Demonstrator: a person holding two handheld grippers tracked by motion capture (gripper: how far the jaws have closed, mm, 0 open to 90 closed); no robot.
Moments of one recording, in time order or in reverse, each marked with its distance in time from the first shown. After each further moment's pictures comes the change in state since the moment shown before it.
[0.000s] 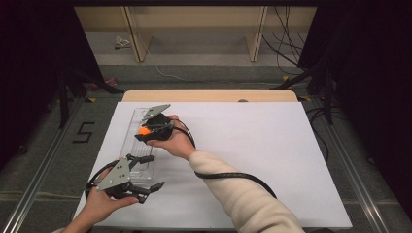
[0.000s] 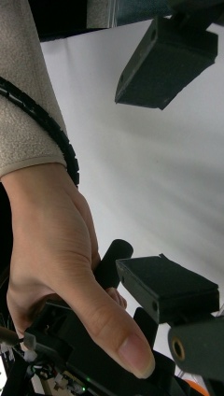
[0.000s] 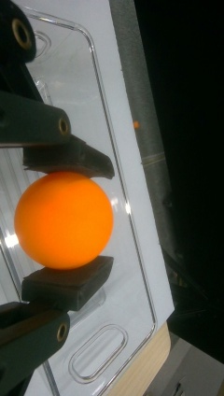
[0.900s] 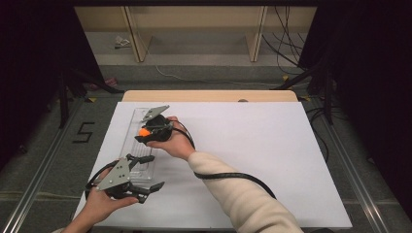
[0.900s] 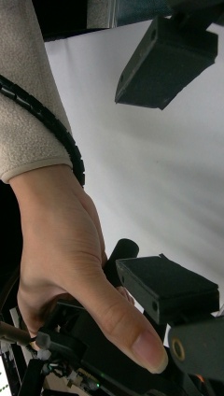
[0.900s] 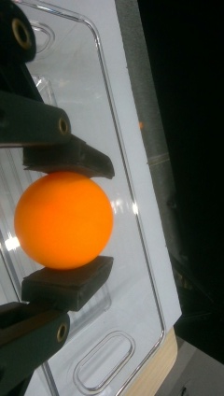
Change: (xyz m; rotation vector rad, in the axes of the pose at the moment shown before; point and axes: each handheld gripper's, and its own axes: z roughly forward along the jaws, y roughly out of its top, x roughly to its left) left arm 0.000 0.000 0.000 -0.001 0.000 0.000; right arm -0.001 -0.004 0.006 0.018 0.006 0.001
